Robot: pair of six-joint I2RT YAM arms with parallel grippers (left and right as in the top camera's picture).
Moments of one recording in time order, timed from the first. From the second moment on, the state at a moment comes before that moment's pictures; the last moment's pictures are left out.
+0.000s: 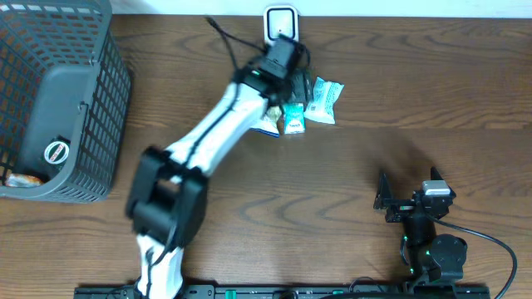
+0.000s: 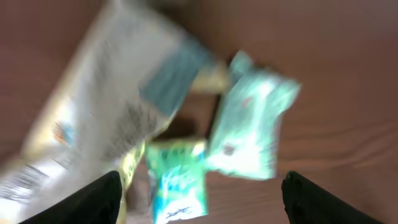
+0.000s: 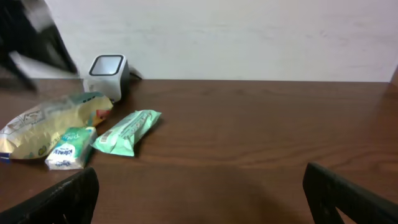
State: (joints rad) left arm -0.52 2.01 1.71 -0.60 0.05 -0.61; right arm 0.01 0.01 0.01 -0.07 -0.03 0.01
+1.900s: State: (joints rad) left arm 0.69 2.03 1.65 -1.02 -0.41 -0.64; right arm 0.01 0.01 0.01 -0.07 -0.03 0.01
